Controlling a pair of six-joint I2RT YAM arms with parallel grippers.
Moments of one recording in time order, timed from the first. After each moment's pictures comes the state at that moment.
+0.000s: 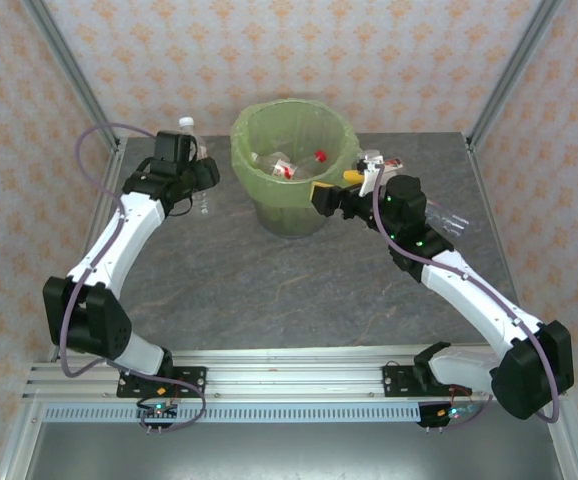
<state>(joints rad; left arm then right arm) -0.14 1.49 1.37 -0.61 -0.09 -0.46 0.48 1.17 0.91 0.12 -0.26 0.31</state>
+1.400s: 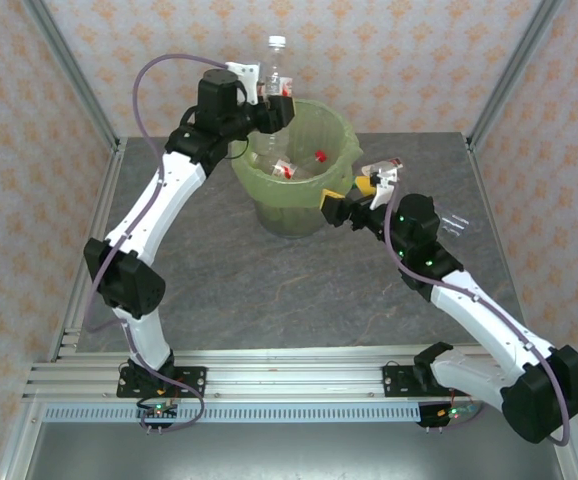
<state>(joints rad) -0.35 1.85 1.99 -0.44 0.24 -0.34 0.48 1.03 0.78 0.19 -0.18 0.29</state>
